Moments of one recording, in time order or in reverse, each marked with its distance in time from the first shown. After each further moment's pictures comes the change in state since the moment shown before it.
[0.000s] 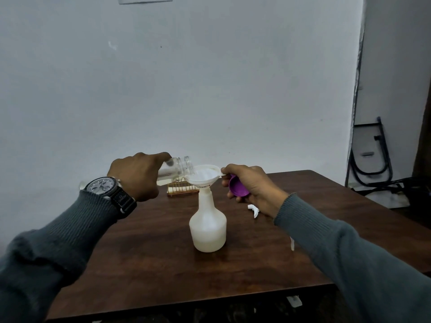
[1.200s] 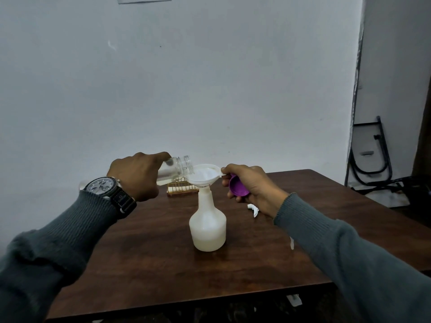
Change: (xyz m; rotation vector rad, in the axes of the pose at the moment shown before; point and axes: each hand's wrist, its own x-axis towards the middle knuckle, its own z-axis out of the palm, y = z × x) left_hand 0.000 -0.001 0.001 -0.016 0.000 0.006; right_hand 0.003 0.002 -0.001 0.019 0.000 0.008
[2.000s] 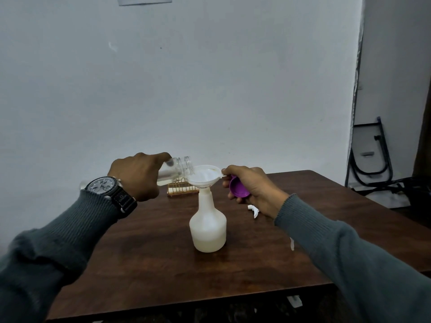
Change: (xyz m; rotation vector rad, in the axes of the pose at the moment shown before) left_hand 0.002 0.001 -0.002 0.029 -0.014 -0.007; right_hand -0.002 0.000 -0.001 -0.001 -0.001 -0.002
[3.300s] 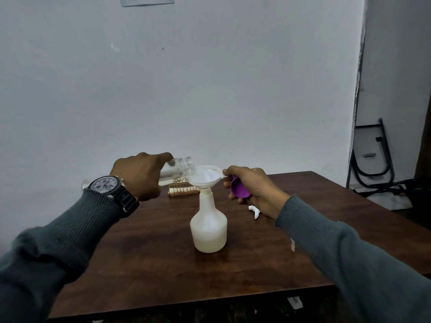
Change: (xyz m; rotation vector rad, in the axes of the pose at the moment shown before) left_hand 0.000 0.001 -0.002 0.012 -0.016 0.000; right_hand 0.001 0.000 0.000 -0.014 0.001 -0.002
